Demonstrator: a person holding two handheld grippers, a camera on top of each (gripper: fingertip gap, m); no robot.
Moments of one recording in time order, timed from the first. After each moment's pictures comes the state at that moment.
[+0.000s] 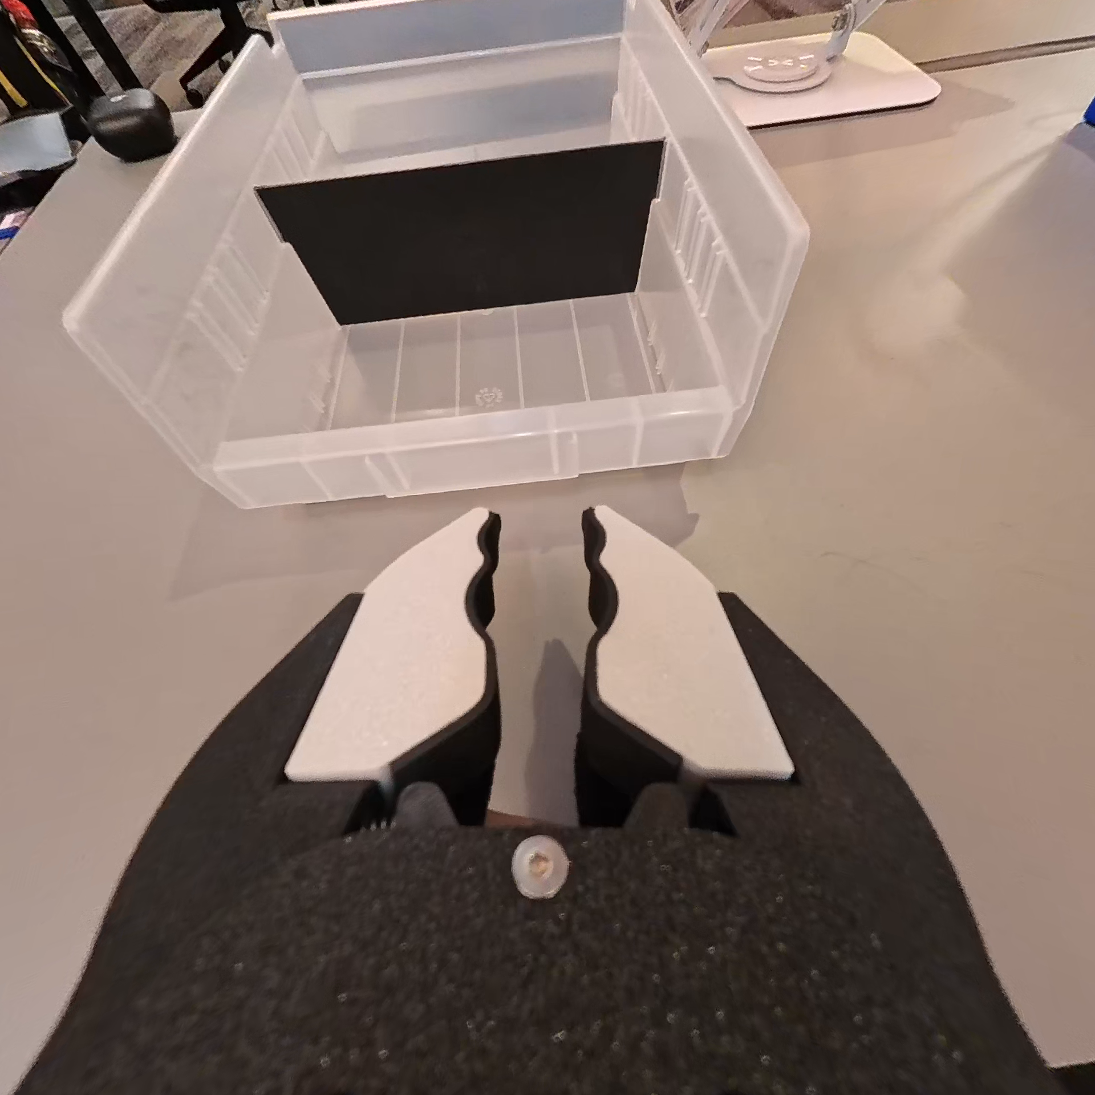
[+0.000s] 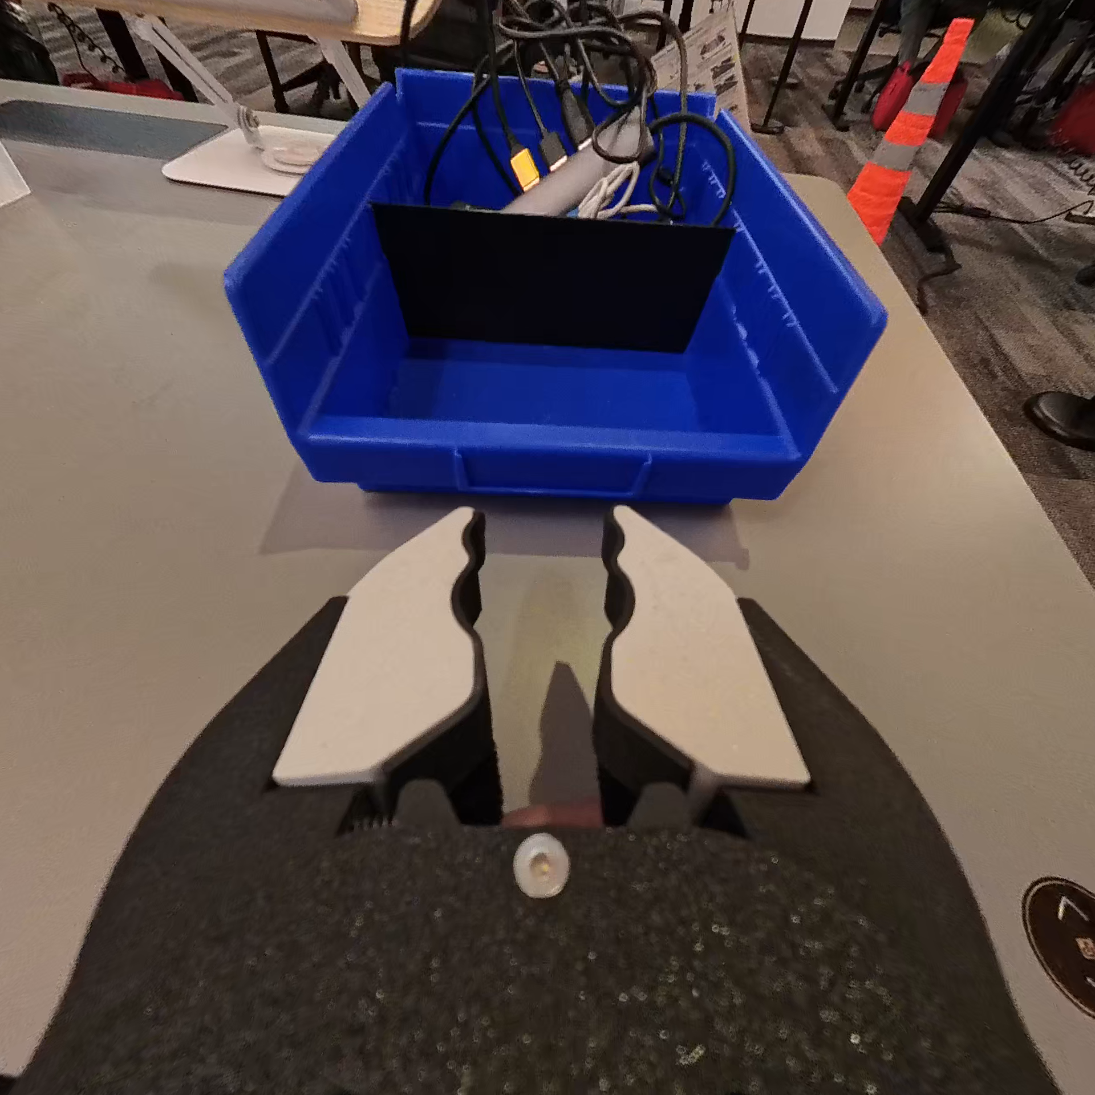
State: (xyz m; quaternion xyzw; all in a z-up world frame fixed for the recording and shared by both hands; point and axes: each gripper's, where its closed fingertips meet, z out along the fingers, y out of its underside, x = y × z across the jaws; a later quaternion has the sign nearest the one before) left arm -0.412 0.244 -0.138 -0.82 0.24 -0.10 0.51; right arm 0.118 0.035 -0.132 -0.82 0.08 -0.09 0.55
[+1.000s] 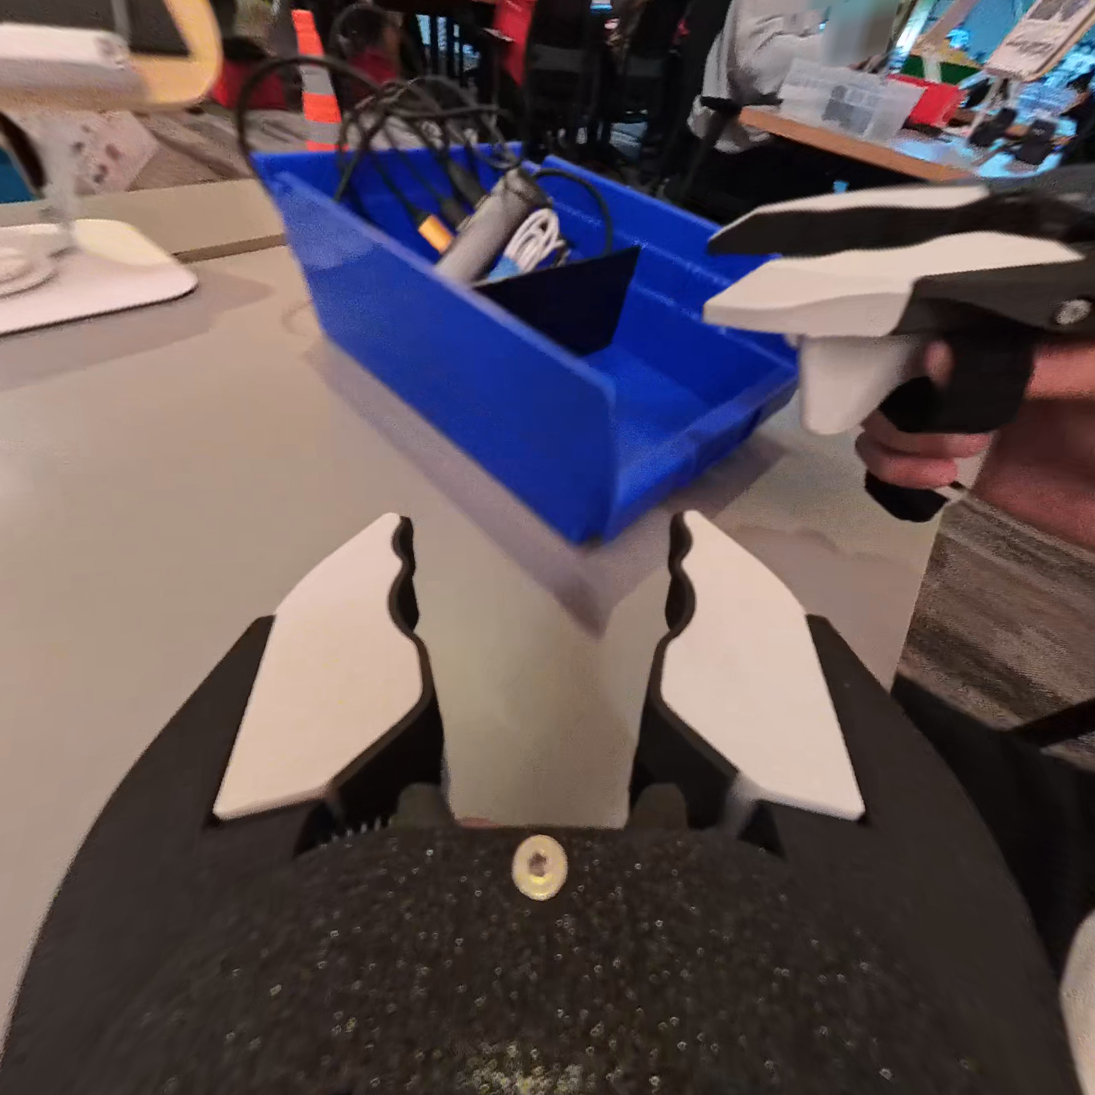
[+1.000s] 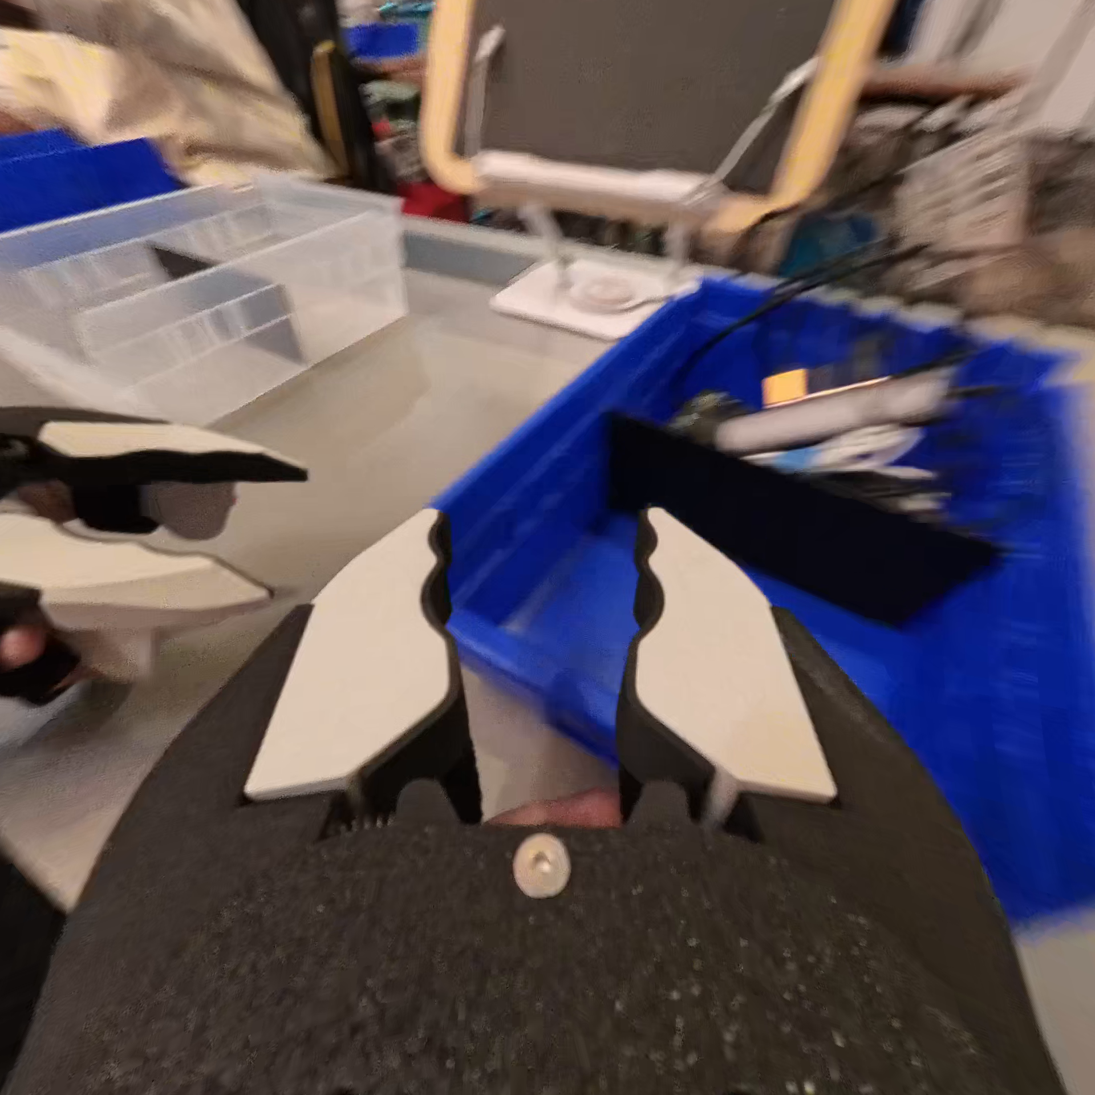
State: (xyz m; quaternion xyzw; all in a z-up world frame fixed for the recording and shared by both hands) left arm -0.117 0.117 -0.111 -0.67 0.44 -0.39 0.44; right arm -0.016 0.100 -0.073 -0.80 -0.04 0.03 0.60
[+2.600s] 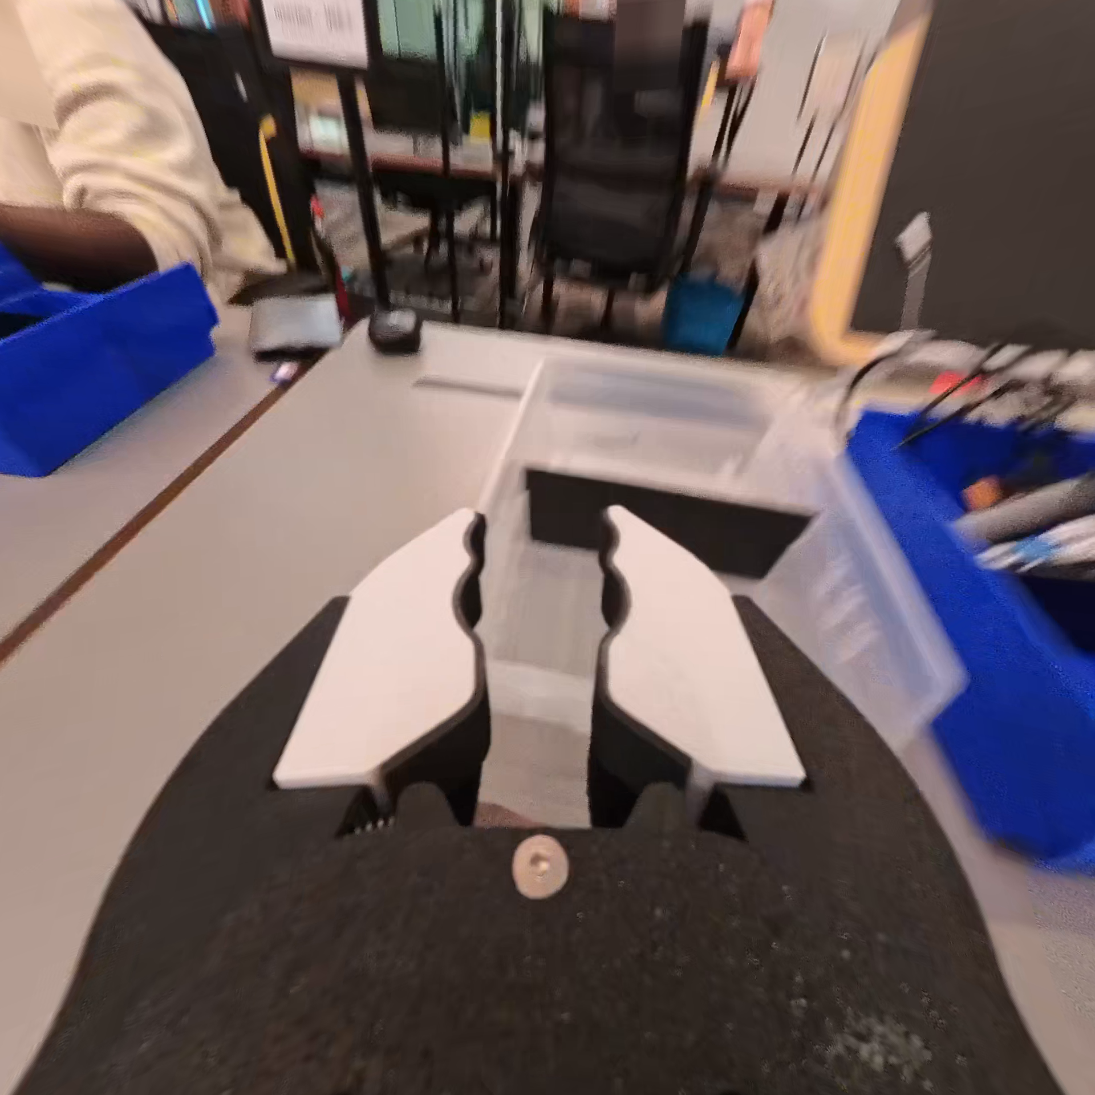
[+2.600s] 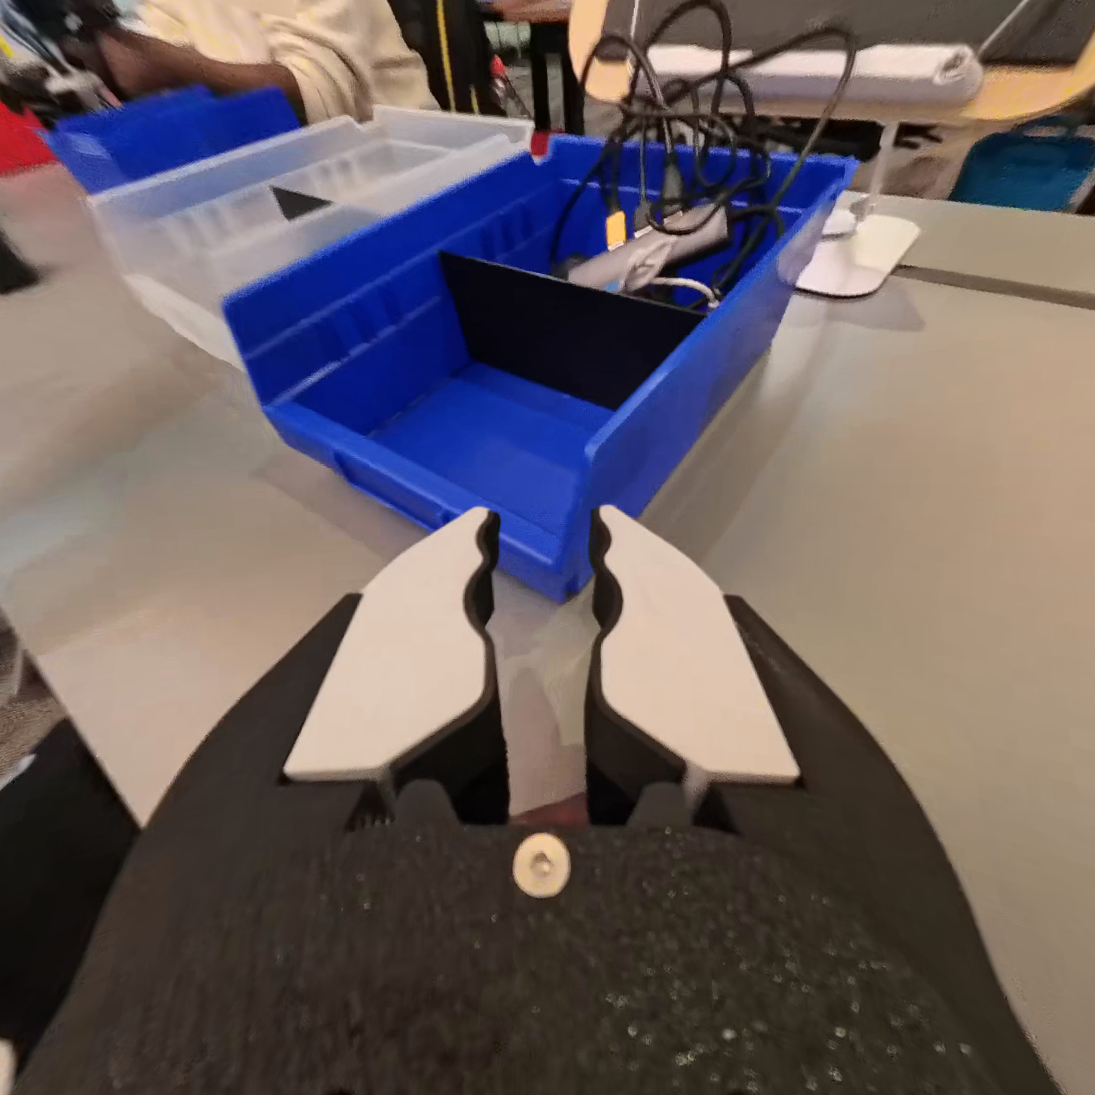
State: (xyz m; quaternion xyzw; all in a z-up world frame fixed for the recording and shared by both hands) left arm -0.473 0.320 -0.027 -0.77 0.08 -0.12 0.62; right arm -0.091 0.122 -0.109 -0.81 -0.08 0.12 0.57
